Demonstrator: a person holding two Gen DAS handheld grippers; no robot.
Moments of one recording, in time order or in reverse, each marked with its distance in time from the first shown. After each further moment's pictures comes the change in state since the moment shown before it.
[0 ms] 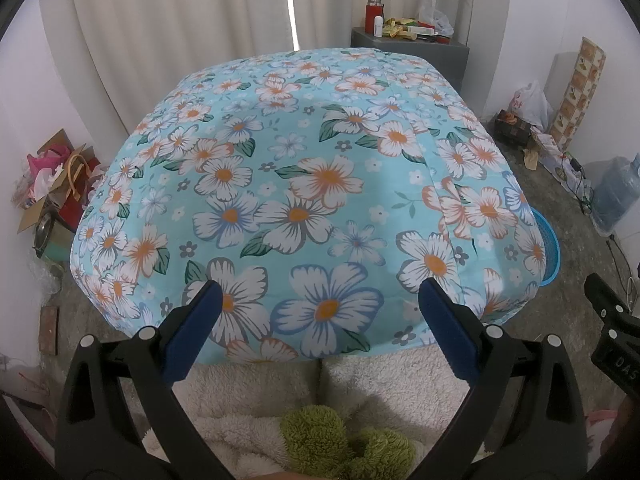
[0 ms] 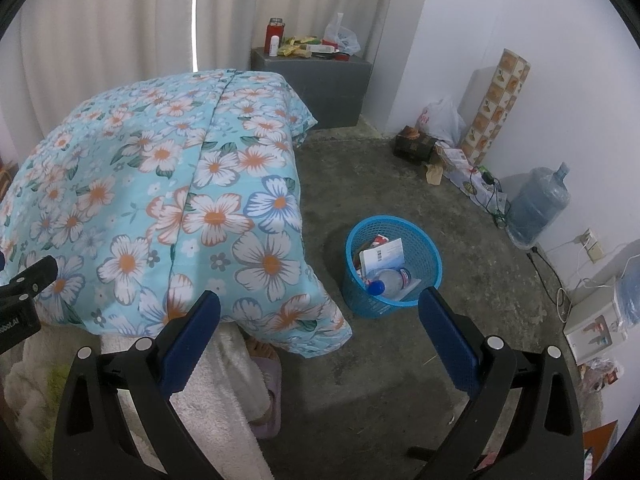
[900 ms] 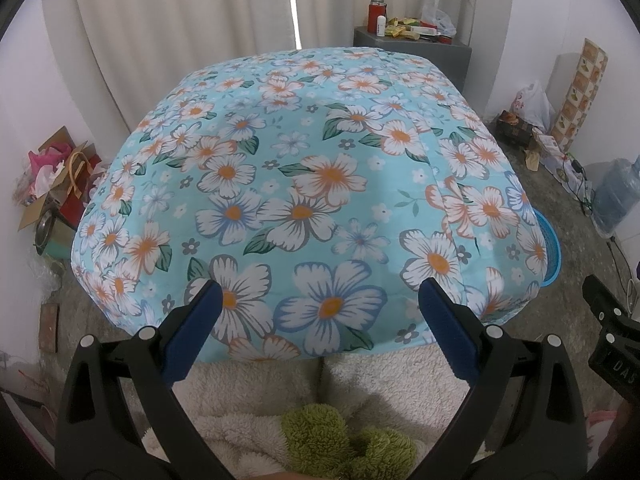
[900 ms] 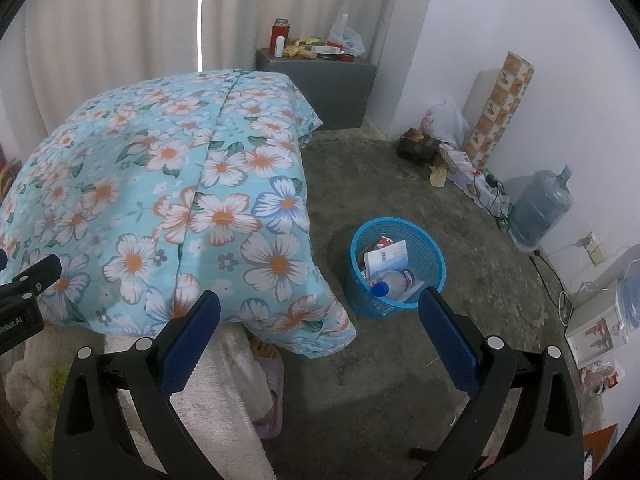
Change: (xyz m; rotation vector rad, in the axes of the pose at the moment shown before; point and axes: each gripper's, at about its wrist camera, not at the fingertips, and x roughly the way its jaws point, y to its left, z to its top) left arm 0.001 0.001 -0.001 -0.001 0.003 -0.003; right arm -0.001 0.007 0.000 -0.004 -0.001 0.000
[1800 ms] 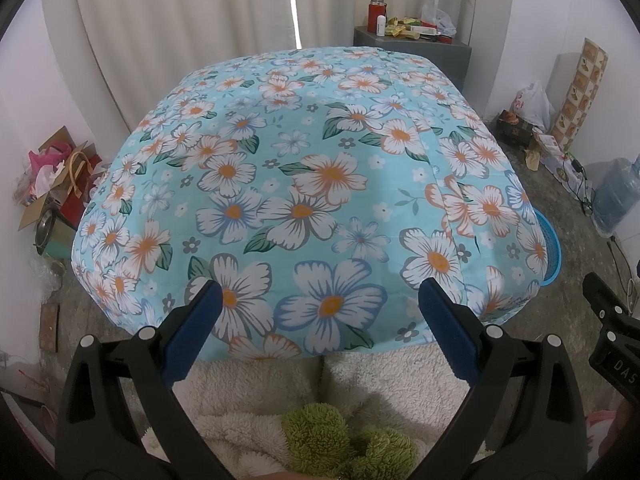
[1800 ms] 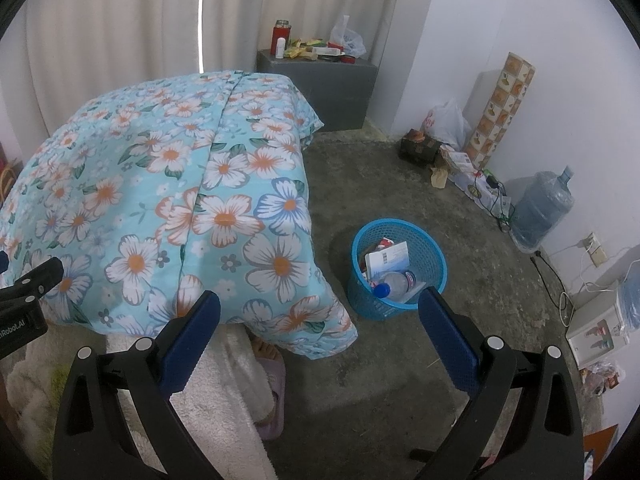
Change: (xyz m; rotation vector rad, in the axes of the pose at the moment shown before) left arm 0.000 0.002 -0.001 0.002 0.002 -0.003; right arm 0.000 0.001 0.000 0.003 -0.002 0.001
